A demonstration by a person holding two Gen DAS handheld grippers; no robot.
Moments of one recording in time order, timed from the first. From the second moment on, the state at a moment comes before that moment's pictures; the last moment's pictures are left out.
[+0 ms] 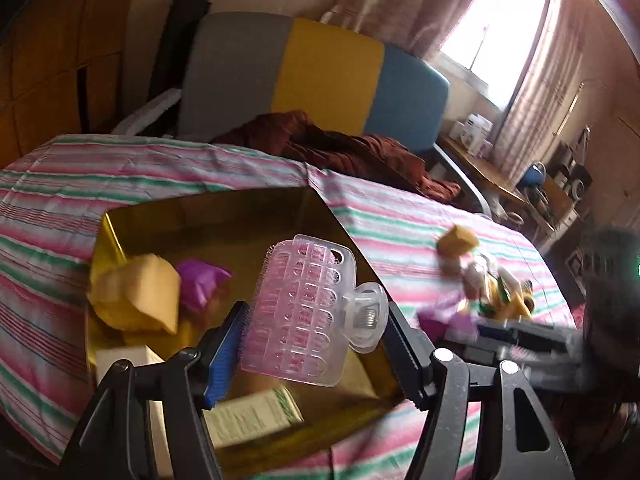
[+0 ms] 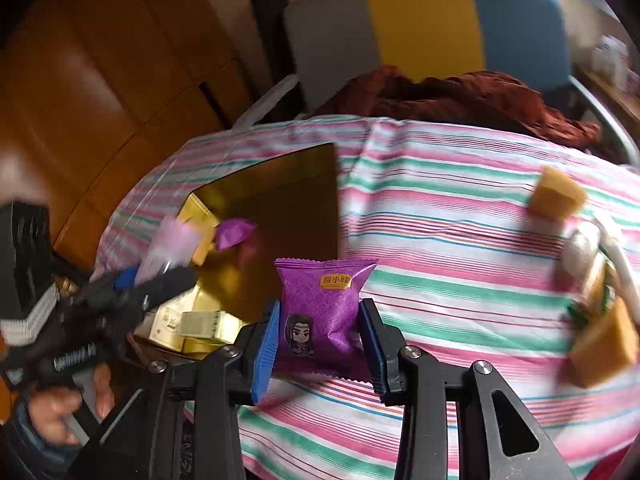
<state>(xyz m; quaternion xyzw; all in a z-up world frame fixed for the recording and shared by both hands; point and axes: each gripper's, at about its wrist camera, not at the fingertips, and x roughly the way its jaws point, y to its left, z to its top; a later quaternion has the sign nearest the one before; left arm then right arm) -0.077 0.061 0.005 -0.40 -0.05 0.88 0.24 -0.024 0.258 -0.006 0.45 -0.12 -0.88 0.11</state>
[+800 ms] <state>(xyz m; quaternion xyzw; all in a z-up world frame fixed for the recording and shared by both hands) -0.151 0.043 0.010 -0.41 -0.09 0.89 0.20 -0.036 0.189 -0.050 0.50 -0.06 -0.85 0.16</state>
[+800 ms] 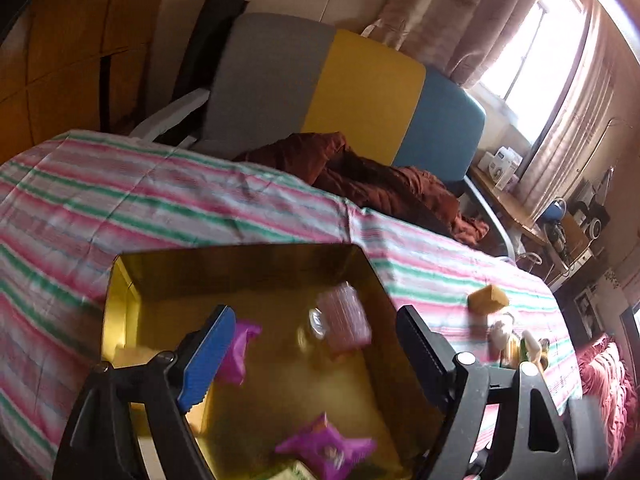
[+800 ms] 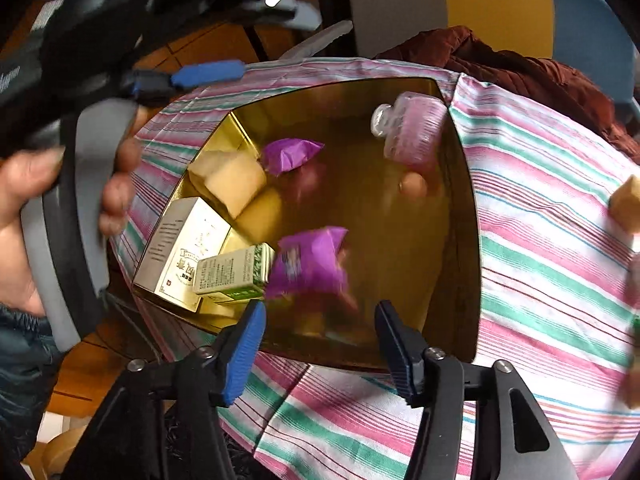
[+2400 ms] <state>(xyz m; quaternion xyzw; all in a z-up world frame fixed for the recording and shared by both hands) -0.021 0.046 -0.011 -0.39 0.01 0.91 0.14 0.019 0.234 -0.011 0.35 0.00 -0.94 -0.03</state>
